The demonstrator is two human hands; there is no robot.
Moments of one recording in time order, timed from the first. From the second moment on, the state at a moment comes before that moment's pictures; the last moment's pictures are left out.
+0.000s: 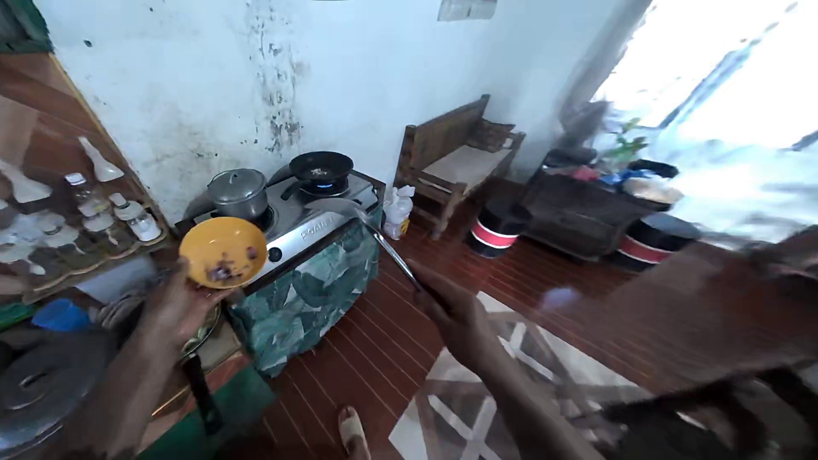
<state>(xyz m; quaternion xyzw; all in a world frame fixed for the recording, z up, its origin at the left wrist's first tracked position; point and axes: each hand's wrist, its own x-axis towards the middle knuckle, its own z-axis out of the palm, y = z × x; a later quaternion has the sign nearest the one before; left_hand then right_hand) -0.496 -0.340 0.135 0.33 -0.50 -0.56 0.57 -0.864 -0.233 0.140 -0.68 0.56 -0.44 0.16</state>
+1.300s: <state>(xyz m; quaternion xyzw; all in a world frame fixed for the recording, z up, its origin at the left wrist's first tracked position) -0.844 -0.953 0.103 0.73 -0.38 -0.26 0.51 -1.108 -0.955 0.104 -0.84 0.47 -0.15 0.24</state>
